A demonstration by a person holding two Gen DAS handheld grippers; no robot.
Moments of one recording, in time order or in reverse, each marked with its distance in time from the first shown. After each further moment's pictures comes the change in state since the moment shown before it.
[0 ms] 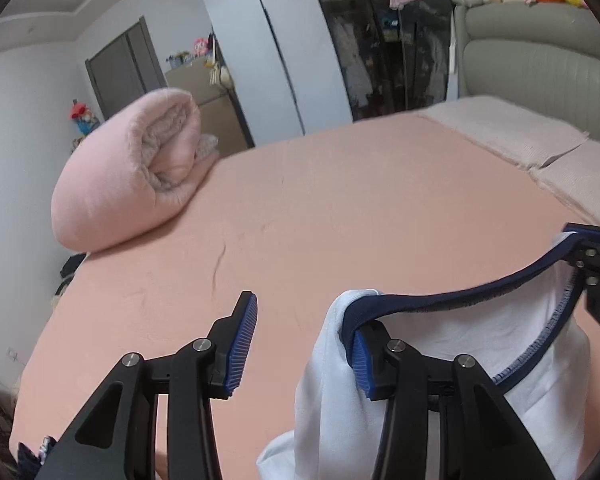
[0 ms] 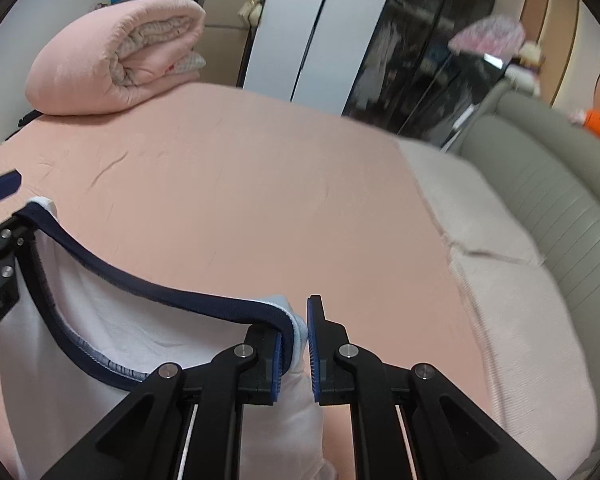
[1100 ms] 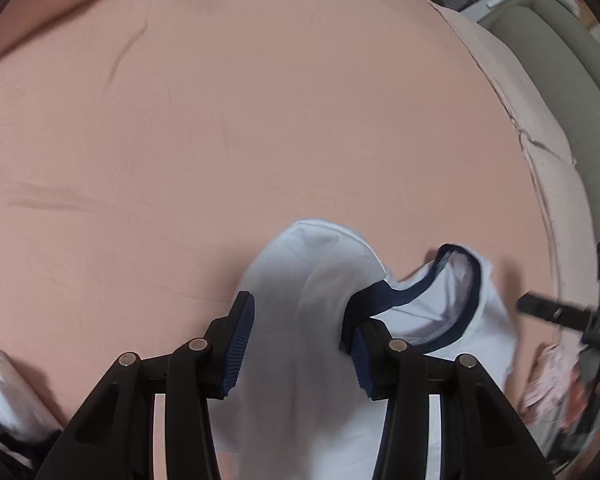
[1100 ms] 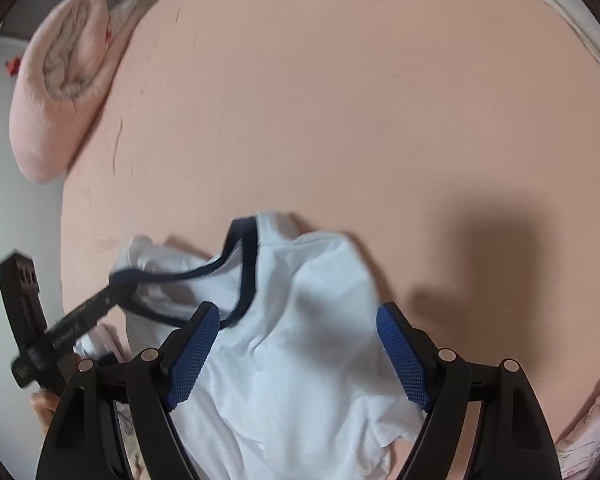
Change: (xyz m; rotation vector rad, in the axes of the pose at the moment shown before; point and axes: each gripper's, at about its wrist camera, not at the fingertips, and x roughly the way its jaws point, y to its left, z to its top) left arm 0.114 0.047 -0.038 -0.326 0.658 -0.420; right arm 0.117 -0.087 -0.060 0.541 0.627 0.571
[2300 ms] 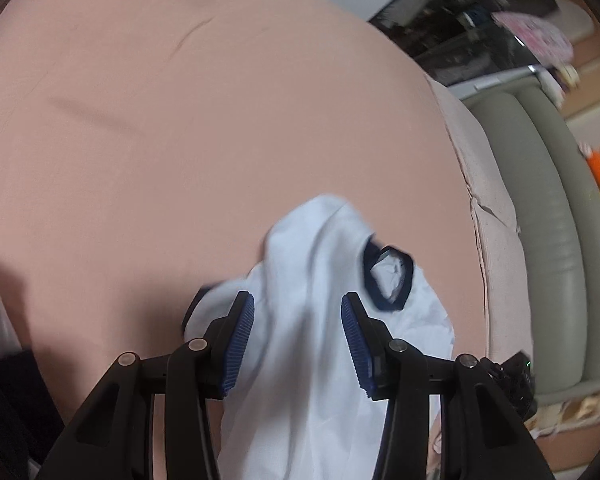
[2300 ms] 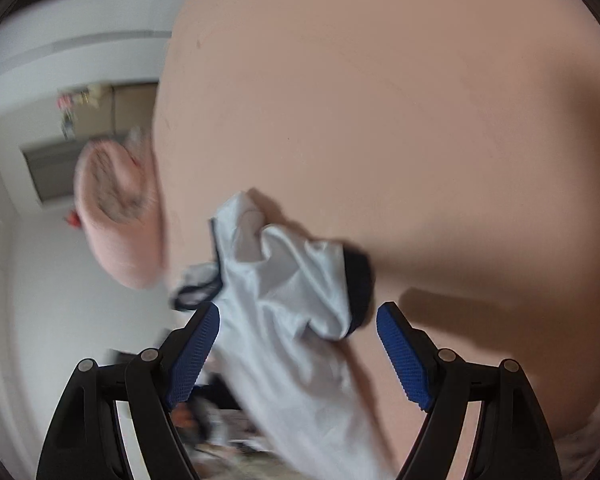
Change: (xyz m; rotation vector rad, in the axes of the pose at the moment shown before) left arm -0.050 0.072 -0.090 -0.285 -0.128 -0.272; right arm -0.001 -0.159 -0.117 0.509 -0.120 0.529
